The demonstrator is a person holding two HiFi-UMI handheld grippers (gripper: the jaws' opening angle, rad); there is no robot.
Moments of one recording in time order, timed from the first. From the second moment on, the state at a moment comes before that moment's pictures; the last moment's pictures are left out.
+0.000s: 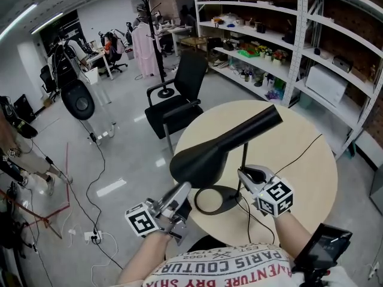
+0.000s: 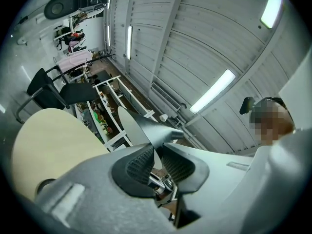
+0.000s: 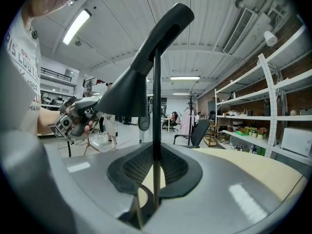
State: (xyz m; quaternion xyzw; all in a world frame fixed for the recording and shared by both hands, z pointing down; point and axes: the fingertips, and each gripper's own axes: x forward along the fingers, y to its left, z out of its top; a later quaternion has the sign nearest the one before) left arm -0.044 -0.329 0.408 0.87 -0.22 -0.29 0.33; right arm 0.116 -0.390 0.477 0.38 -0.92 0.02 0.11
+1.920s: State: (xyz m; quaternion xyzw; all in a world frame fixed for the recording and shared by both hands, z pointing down) left arm -0.087 -0.341 0.265 0.89 -0.23 -0.34 0.19; right arm 0.111 -0.393 0.486 0.39 -0.92 0.02 0.11
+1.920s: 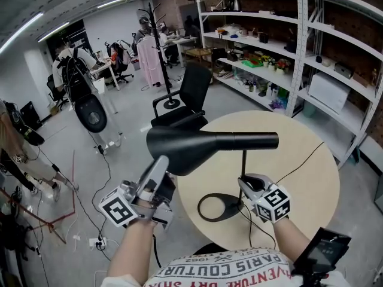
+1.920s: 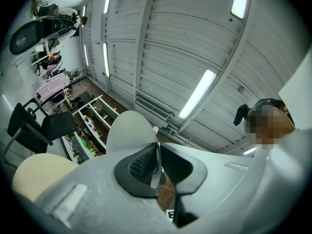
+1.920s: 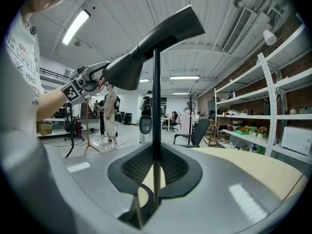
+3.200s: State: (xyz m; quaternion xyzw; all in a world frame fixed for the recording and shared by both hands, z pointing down) left arm -0.066 -0.343 0.187 0.92 -0.22 -0.29 0.12; right arm 0.104 -0.390 0.486 0.39 -0.92 0.02 0.11
